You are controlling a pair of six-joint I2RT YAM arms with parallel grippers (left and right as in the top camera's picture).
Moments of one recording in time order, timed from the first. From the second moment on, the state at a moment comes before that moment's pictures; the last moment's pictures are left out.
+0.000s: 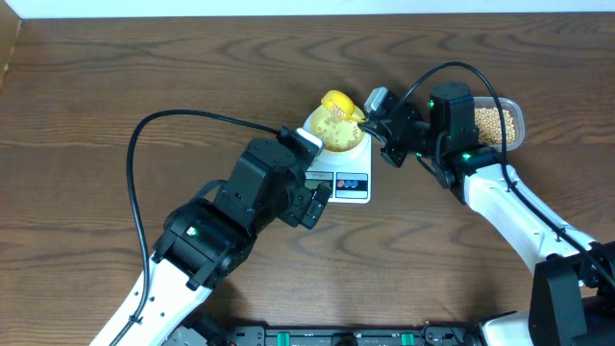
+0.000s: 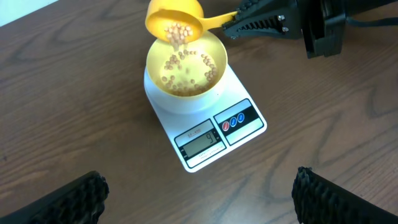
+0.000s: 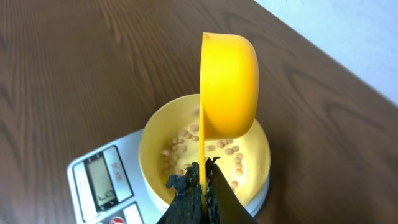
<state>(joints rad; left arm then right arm) -0.64 1.09 1.10 -0.79 -0.05 -0.03 0.29 1.59 0.94 0.03 -0.62 -0.52</state>
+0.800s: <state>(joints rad) -0.64 1.09 1.10 -0.79 -0.05 -0.03 0.28 1.59 0.94 0.15 -0.61 -0.73</state>
